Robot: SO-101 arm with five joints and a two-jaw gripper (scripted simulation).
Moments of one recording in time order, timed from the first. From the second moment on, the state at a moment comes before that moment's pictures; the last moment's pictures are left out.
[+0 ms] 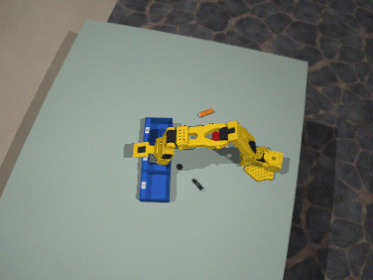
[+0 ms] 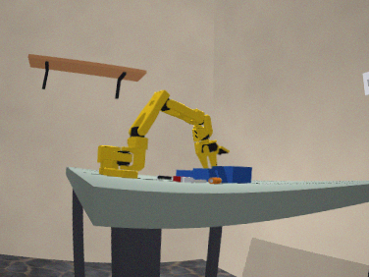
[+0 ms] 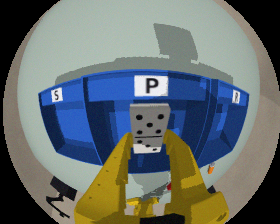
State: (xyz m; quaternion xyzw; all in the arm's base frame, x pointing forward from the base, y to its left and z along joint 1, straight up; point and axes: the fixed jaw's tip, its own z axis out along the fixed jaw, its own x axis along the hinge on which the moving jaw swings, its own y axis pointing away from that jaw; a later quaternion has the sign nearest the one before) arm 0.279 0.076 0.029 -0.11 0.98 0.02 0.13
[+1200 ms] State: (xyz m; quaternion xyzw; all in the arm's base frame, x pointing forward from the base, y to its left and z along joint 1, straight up) arm 0.280 0.076 0.026 -0.11 0.98 0.02 0.14
